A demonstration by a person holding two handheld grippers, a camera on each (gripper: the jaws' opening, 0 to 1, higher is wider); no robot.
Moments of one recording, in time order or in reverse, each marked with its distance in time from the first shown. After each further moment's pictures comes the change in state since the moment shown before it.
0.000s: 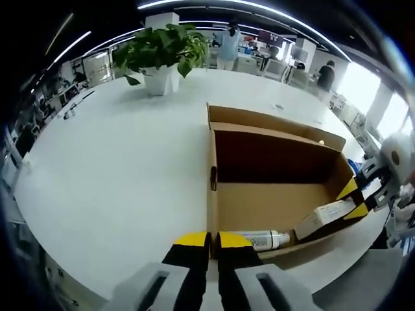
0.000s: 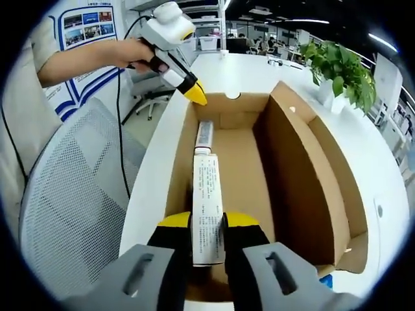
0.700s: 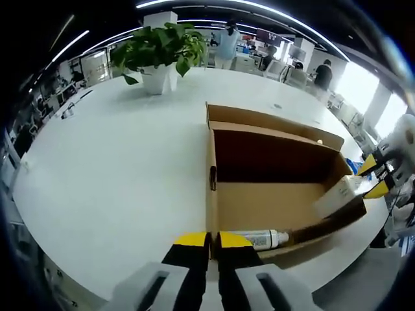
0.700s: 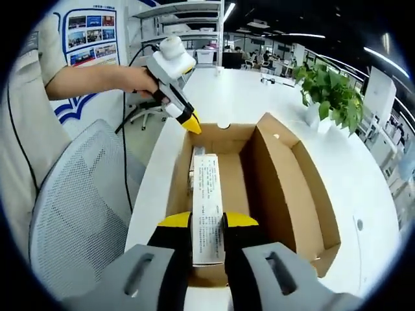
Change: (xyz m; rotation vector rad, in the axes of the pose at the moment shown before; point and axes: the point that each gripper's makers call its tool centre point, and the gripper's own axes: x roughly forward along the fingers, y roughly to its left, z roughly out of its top) left arm -0.001 0.000 -0.001 -0.002 0.002 -0.015; right arm -0.045 -0.004 0.040 -0.050 -0.078 -0.065
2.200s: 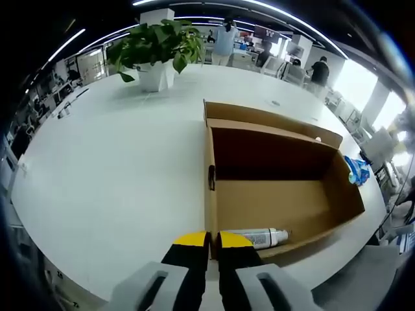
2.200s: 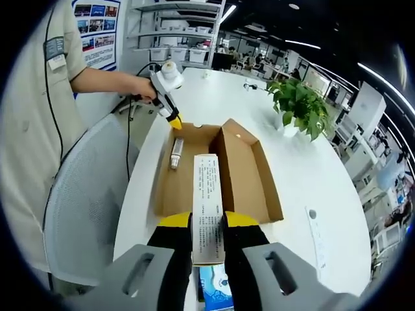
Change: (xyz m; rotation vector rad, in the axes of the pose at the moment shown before) left arm 0.001 0.000 -0.001 0.009 0.028 -0.019; right arm -0.134 -0.039 -0.021 -0.069 0.044 -0.134
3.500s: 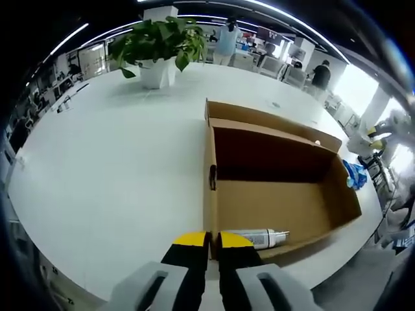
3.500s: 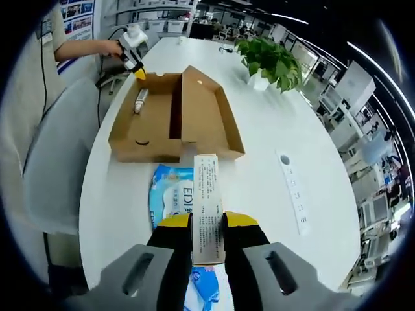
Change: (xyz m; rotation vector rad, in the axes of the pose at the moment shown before) left arm 0.003 0.001 0.002 -0.035 0.004 -0.023; right arm -0.036 -0.084 -0.128 0.053 0.221 -0.100
